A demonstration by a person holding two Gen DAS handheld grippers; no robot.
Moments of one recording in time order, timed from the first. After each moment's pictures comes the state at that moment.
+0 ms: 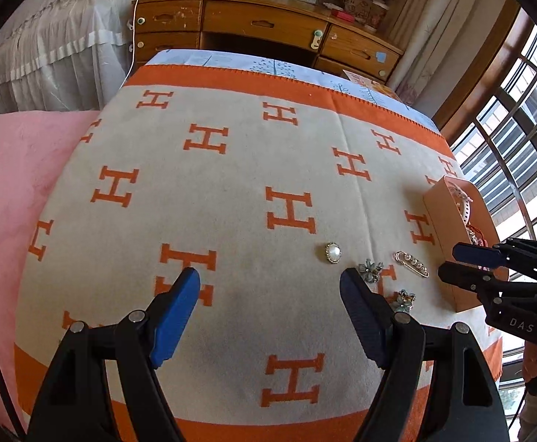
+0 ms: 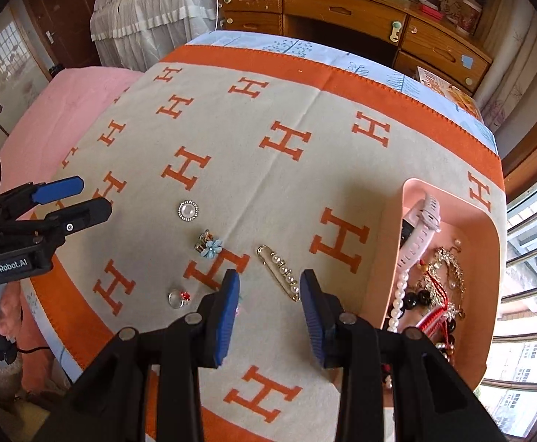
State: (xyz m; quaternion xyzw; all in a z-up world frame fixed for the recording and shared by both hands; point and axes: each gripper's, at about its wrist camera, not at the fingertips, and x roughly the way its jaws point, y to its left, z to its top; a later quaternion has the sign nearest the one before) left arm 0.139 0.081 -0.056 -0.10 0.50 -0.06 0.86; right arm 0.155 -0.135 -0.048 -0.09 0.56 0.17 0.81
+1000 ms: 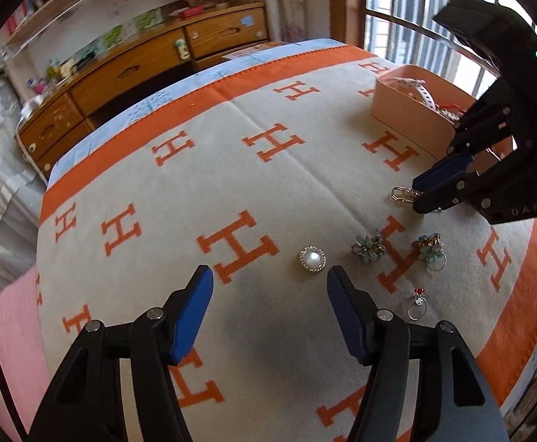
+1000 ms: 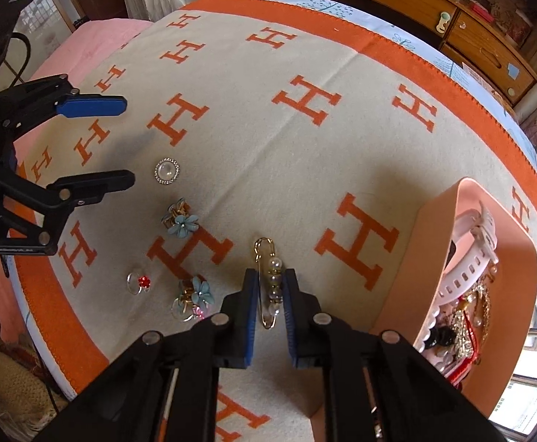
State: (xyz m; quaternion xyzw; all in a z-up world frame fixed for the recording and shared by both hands) left arm 0.173 0.015 -0.077 0.19 0.45 -0.25 0.83; right arm 0.176 -0.136 -0.094 -0.13 0.59 0.23 0.76
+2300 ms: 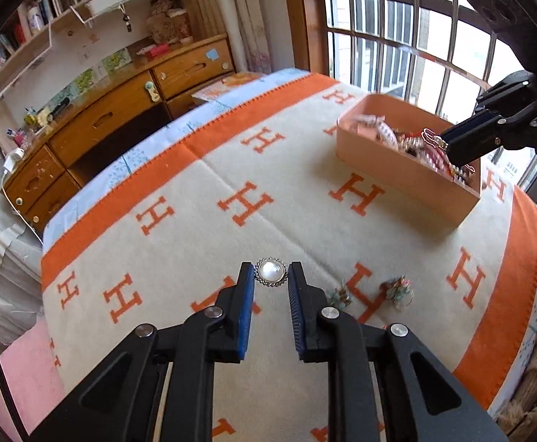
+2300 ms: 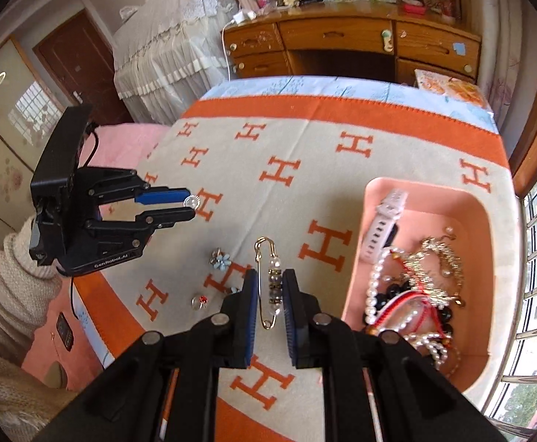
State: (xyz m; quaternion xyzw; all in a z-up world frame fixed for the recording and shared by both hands) left arm 0.173 -0.010 -0.028 0.21 0.40 -0.29 0.85; right arm 0.139 -0.217 -0.013 0.05 0.49 0.23 0.84
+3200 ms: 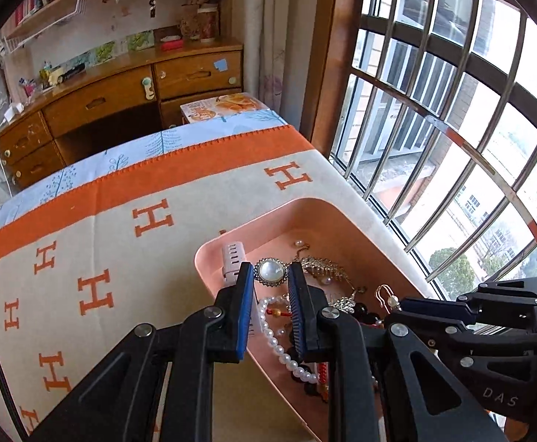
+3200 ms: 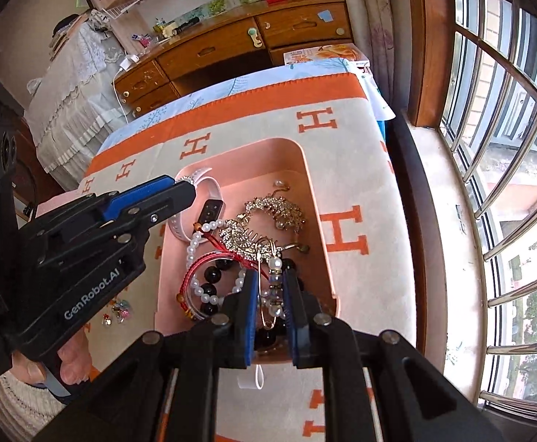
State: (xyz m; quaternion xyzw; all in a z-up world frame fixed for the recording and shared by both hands) left arm 0.206 -0.196 -0.035 0.06 0.43 -0.23 0.87; right arm 0.129 -0.331 -0.061 0.14 0.50 0.06 0.85
